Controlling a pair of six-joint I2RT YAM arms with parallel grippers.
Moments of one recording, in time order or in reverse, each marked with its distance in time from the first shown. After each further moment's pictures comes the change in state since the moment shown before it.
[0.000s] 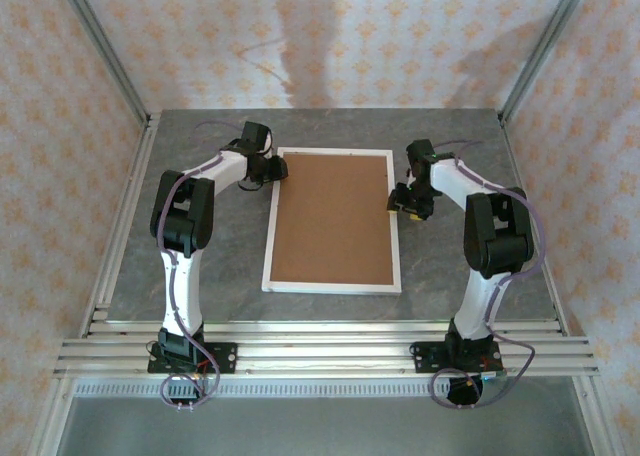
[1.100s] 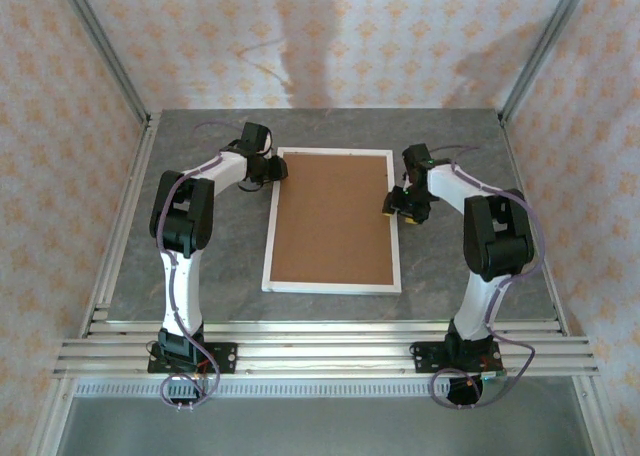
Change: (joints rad) left arm 0.000 -0.008 -0.020 0.023 0.000 -0.015; right arm 0.031 -0.009 -0.060 0.070 -0.032 0.047
